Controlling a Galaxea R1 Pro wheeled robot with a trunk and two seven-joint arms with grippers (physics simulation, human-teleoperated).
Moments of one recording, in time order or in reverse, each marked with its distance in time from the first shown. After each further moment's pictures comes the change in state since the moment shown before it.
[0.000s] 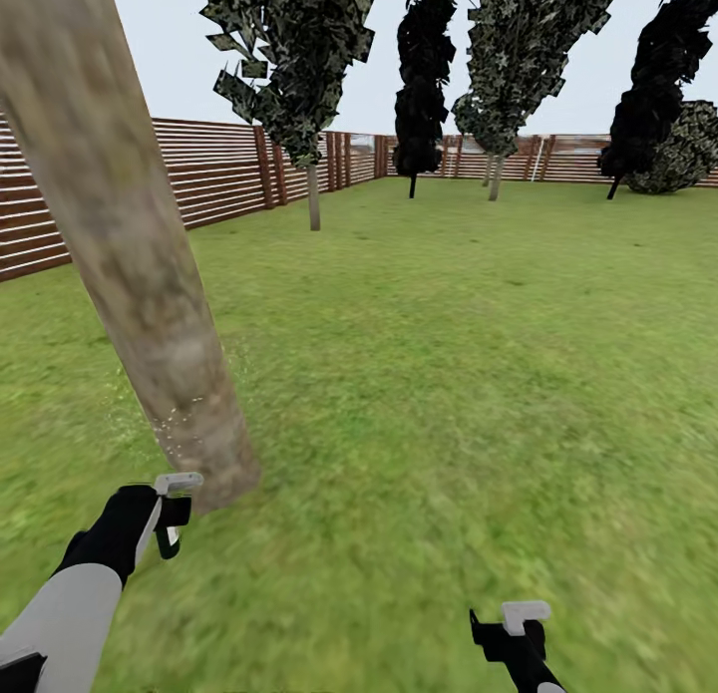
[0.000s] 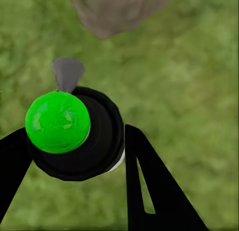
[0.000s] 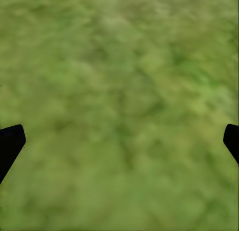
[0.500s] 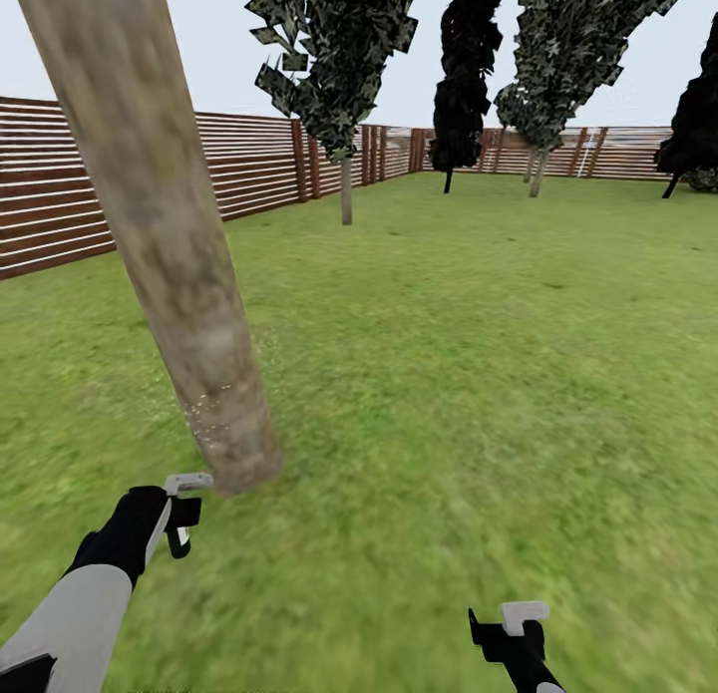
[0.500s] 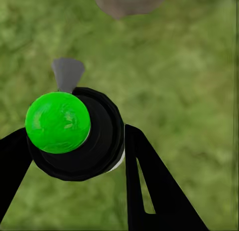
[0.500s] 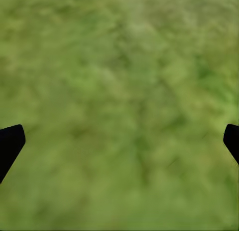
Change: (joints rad) left arm 0.003 -0.029 -0.006 -0.001 0.004 -0.004 0.004; right arm 0.000 0.003 0.000 0.001 0.000 0.000 -0.002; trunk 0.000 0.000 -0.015
